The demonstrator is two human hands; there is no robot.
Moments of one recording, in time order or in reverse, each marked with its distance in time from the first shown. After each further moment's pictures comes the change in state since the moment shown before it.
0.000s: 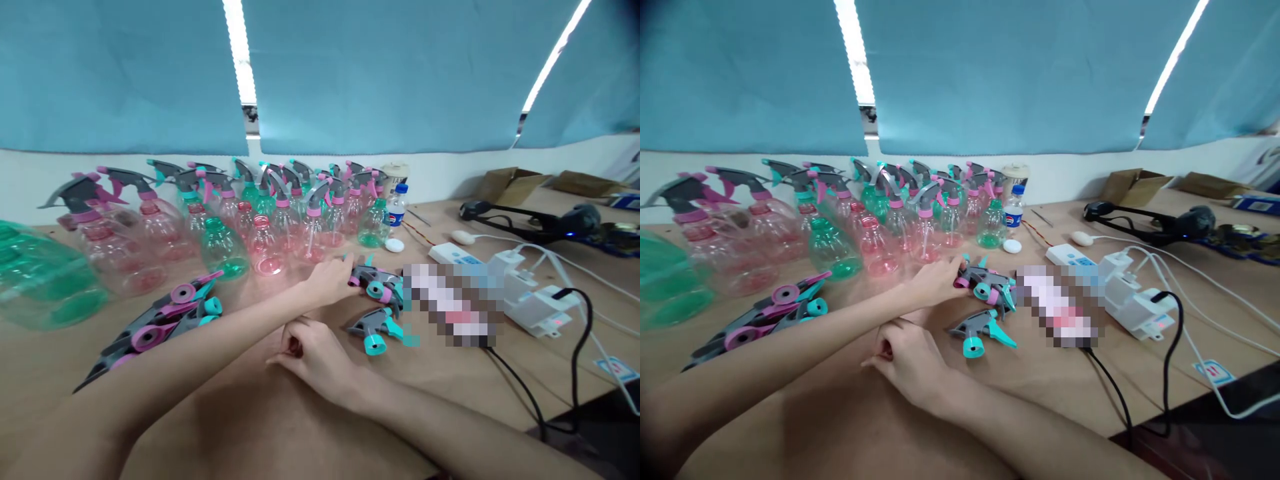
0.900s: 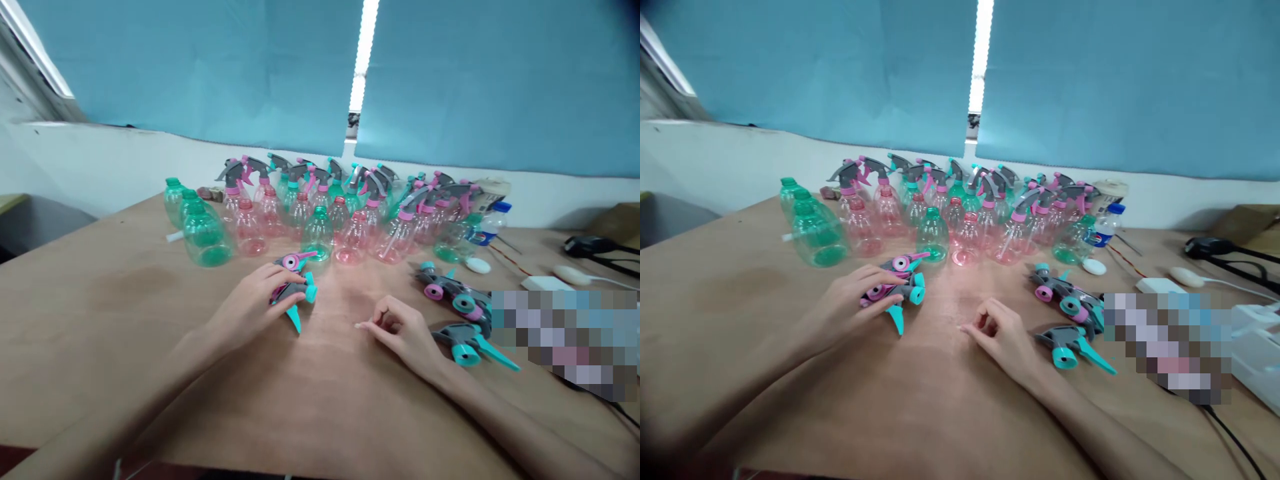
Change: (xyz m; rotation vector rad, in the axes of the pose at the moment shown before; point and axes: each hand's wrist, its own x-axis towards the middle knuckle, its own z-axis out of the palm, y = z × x) left_hand -0.247 -0.095 -0.083 -0.002 0.339 -0.161; right_hand -0.005 0.006 0.004 0.012 0.029 -0.016
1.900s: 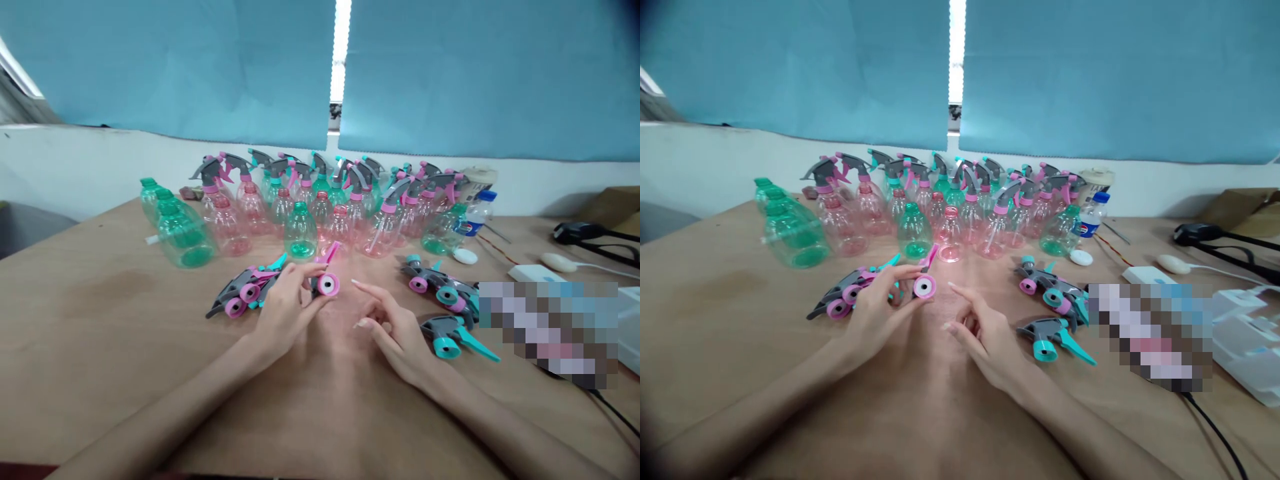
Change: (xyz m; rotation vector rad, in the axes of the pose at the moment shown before) left_hand 0.030 0.056 0.060 -0.162 0.314 -0.068; right_hand -0.008 -0.013 -0.017 0.168 -0.015 -0.055
